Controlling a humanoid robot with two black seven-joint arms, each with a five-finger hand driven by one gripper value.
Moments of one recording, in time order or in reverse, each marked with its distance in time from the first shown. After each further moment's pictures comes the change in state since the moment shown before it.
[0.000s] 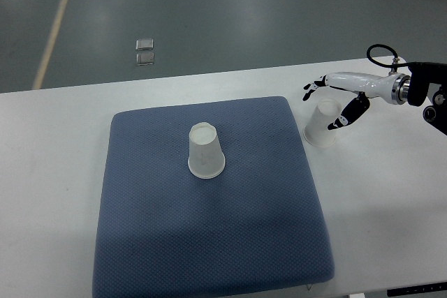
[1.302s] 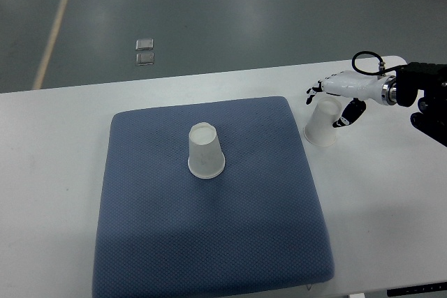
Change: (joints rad) left arm 0.000 0.000 0.000 0.000 0.000 0.001 0.000; right arm 0.098 0.062 -0.225 -0.129 -0.098 -0.168 0.012
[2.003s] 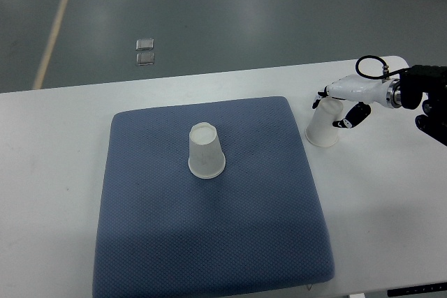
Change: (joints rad) left arm 0.000 0.000 0.000 0.000 0.000 0.000 0.000; right arm 0.002 -0.005 -0.031 -0.031 -0.012 0.000 0.018
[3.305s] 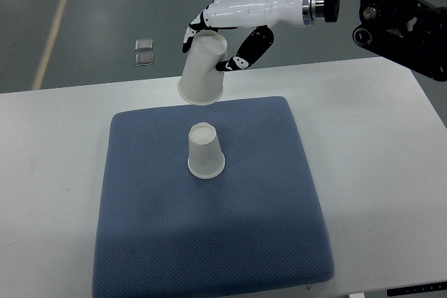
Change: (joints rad) left arm 0.000 0.000 0.000 0.000 0.000 0.000 0.000; right arm 0.449 0.083 0.014 0.426 0.162 0.160 0.030
